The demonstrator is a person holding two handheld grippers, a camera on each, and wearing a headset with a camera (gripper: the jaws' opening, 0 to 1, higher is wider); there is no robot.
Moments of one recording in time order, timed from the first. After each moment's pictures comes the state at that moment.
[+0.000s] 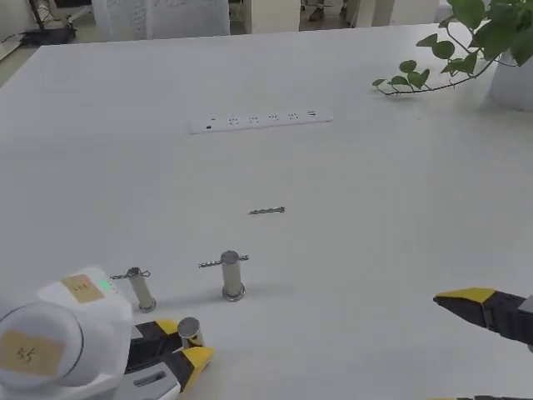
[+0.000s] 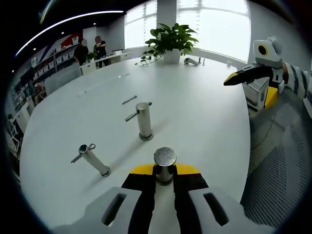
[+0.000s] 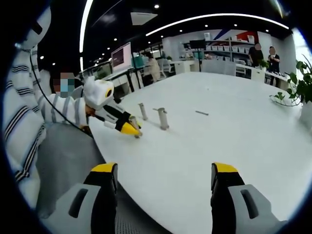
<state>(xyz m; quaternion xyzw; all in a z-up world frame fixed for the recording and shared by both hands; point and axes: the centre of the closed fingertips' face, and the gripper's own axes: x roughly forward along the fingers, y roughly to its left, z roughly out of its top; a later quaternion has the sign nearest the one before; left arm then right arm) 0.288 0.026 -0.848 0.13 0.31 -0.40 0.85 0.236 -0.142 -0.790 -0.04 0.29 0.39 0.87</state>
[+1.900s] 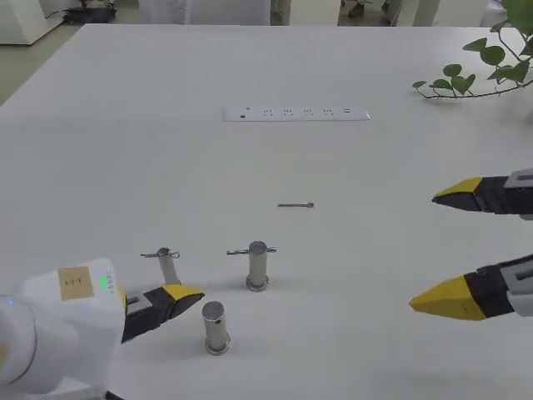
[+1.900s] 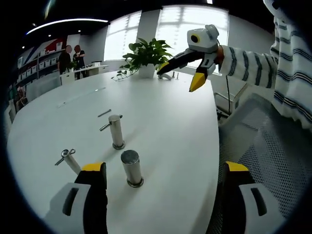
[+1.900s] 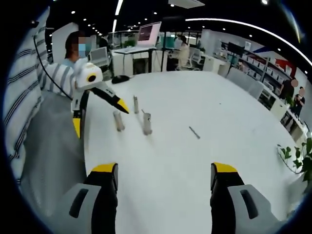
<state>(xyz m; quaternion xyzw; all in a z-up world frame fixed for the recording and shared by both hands) 0.252 0.005 -0.825 0.08 0.26 -0.51 0.81 0.332 -0.145 -0.761 -0.24 0.28 0.49 0.79</state>
